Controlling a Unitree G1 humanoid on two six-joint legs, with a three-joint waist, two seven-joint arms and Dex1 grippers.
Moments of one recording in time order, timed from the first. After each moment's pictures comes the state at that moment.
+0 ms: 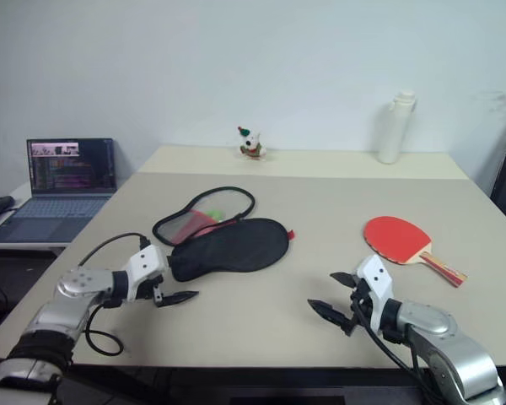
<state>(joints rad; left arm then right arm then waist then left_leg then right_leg) -0.58 0.78 -0.07 0.72 -0.05 -0.27 -1.11 -0.11 -0.57 0.01 -0.48 0.49 0.66 0.67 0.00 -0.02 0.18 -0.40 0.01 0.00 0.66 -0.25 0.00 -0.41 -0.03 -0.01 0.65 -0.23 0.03</state>
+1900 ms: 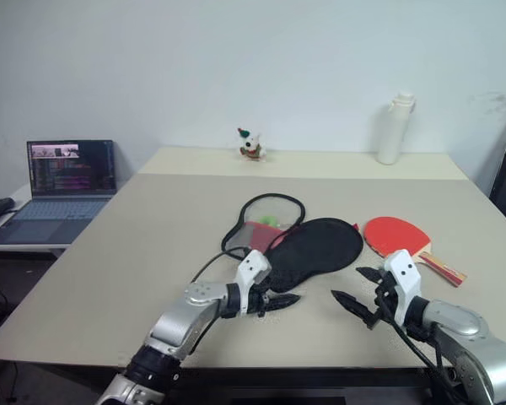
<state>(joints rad) -0.45 0.30 -0.22 0.08 -0.20 0.46 -0.92 -0.07 -0.61 -0.15 -0.51 0.59 0.75 0.61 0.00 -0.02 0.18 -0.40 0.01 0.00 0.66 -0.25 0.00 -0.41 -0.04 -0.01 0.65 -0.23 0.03</state>
